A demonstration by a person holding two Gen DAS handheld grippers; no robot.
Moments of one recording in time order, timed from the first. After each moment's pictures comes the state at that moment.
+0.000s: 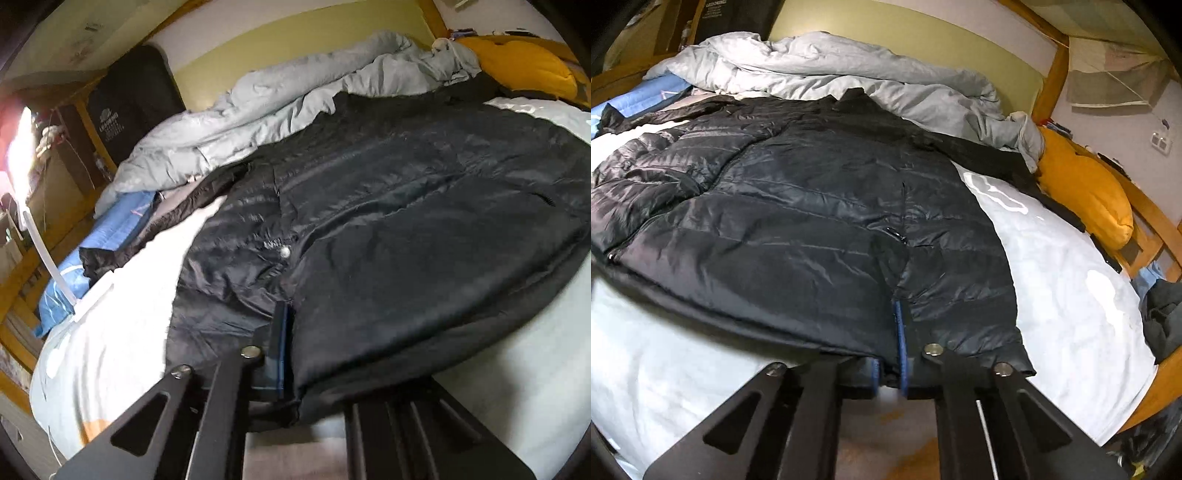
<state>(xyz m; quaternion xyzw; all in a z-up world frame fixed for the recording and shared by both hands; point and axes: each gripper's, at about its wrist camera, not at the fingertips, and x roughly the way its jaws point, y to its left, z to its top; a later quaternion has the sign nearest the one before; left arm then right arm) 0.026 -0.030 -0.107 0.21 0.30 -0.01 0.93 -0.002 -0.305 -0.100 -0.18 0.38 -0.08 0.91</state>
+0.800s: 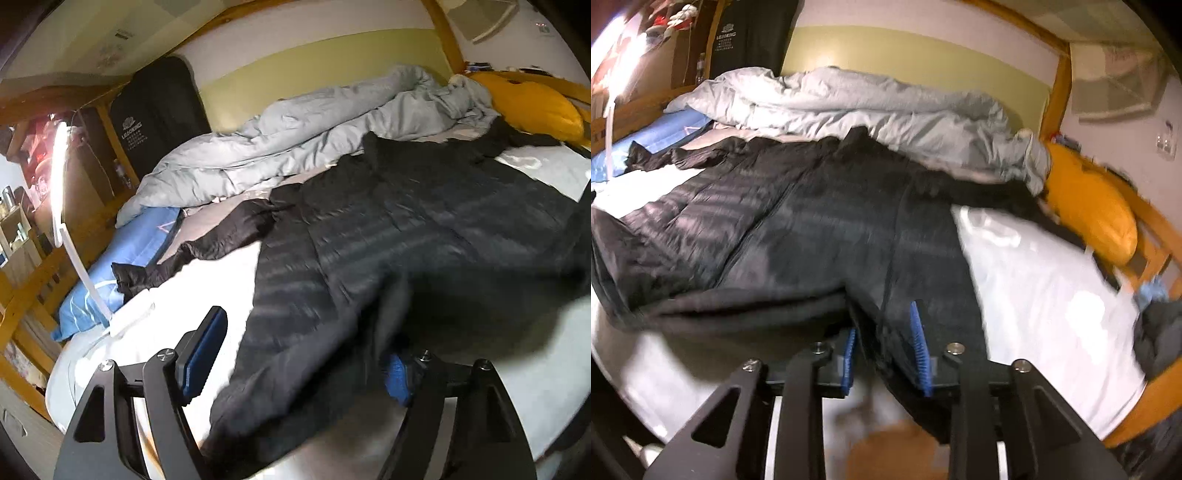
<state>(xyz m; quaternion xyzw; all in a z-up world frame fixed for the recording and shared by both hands) 0.020 -0.008 -0.012 0.18 0.29 0.01 0.94 -0.003 -0.324 -0.019 -0.16 0.35 -0.03 0.92</state>
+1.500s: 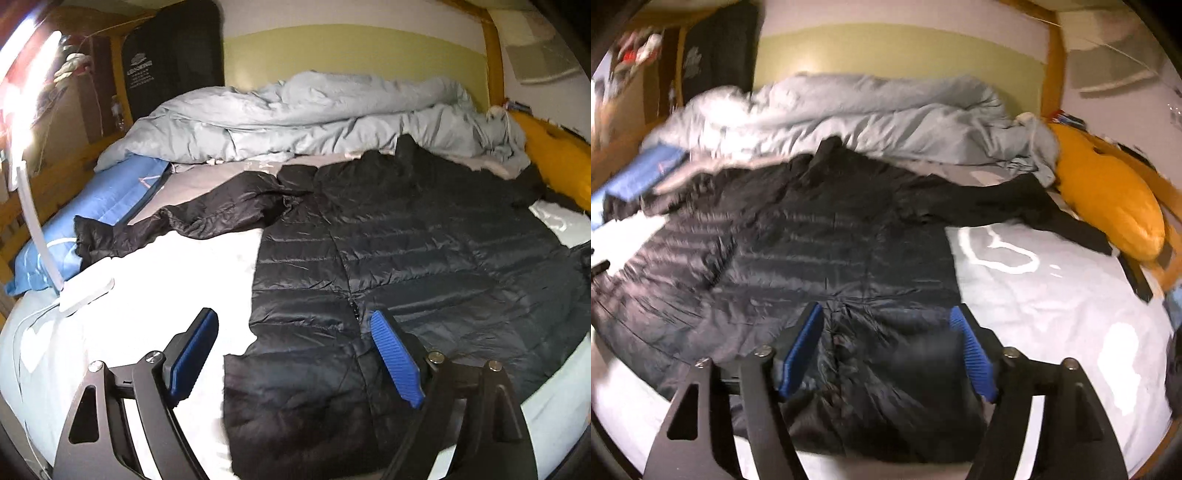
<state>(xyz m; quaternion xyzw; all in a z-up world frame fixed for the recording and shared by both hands) 0.104 0.047 -0.028 0.05 0.33 0.00 0.94 0.088 -0.380 -0.019 -0.07 0.35 -0.03 0.93</state>
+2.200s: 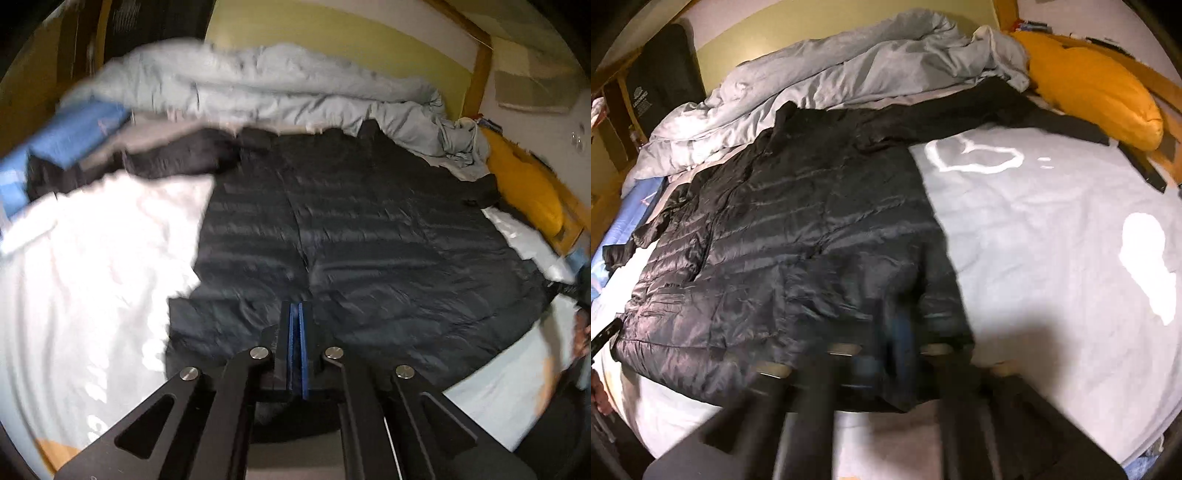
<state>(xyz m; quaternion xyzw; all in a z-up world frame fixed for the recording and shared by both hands) 0.093 0.054 -0.049 -0.03 0.37 -0.10 0.92 0.086 -0.431 -0.060 0.06 0.44 -0.05 0.89</state>
